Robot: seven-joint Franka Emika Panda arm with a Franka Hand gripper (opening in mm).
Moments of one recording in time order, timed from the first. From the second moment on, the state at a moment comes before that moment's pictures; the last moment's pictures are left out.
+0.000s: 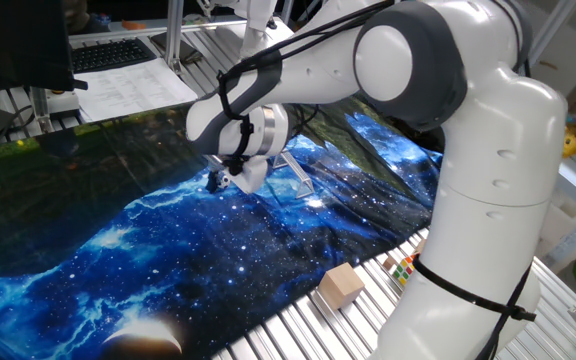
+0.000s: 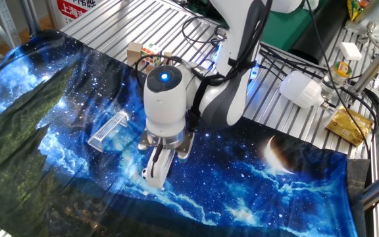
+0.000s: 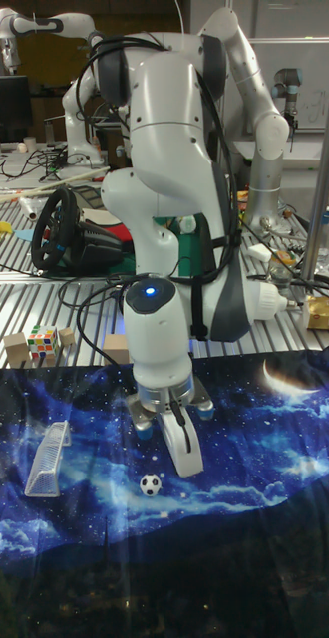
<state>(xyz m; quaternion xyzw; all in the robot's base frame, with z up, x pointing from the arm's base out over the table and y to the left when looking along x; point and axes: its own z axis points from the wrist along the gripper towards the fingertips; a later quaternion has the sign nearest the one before) 0.548 0.034 0.084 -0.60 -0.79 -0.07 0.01</state>
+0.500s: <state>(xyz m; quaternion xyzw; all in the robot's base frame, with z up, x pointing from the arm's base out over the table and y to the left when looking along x) 0.562 0.030 0.078 -0.64 -0.77 -0.06 0.00</state>
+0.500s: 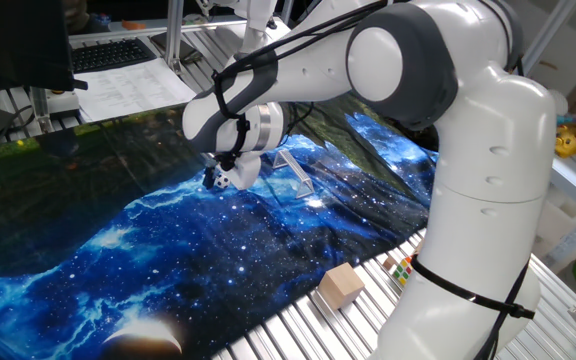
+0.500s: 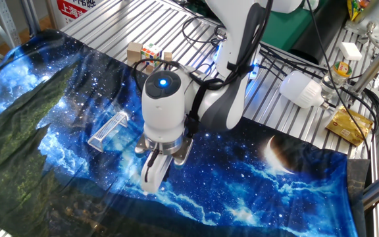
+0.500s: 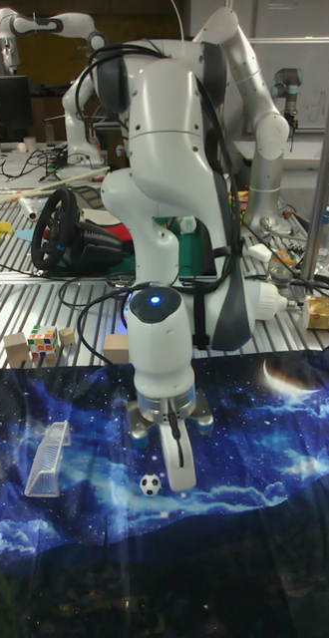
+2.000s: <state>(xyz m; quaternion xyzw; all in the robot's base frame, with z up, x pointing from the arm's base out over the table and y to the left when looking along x) 0.571 0.007 0.068 -0.71 -0.70 -0.06 -0.03</state>
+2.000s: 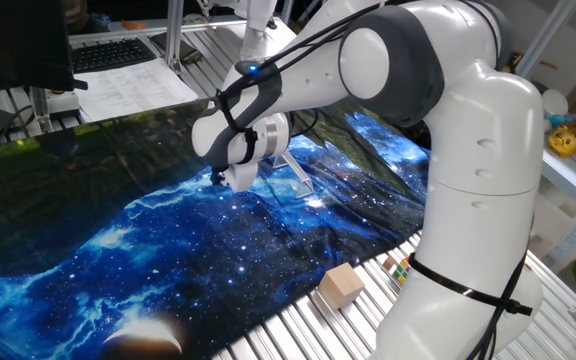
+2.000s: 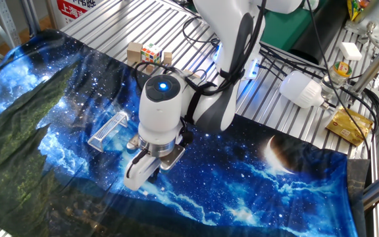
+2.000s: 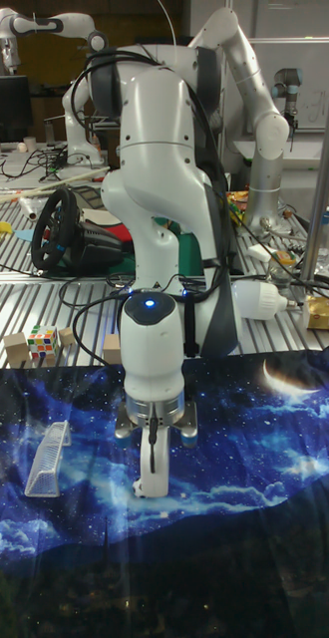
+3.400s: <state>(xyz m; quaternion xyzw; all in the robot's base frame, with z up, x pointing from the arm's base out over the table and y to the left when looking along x) 0.589 0.009 0.070 -0.72 -0.69 -0.06 -0.03</state>
